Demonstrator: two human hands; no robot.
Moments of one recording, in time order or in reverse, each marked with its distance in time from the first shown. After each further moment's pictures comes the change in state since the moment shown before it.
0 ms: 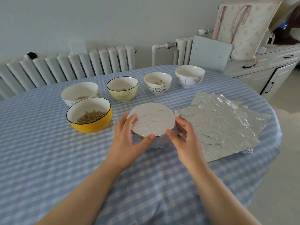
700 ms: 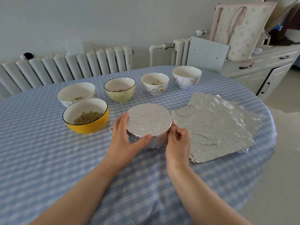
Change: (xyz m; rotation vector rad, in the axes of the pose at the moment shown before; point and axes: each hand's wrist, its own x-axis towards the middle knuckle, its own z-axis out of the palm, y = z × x) left_hand 0.004 -0.001 0.004 -0.143 -0.009 -0.053; right_hand 0.002 0.000 0.036 0.278 0.423 0.196
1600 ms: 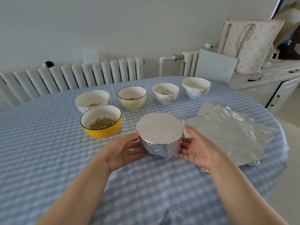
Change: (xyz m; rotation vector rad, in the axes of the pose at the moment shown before) left_hand 0.015 -0.007 -0.047 -0.841 -0.270 -0.663; right_hand 0.052 -0.041 -0.029 0.062 -0.589 0.762
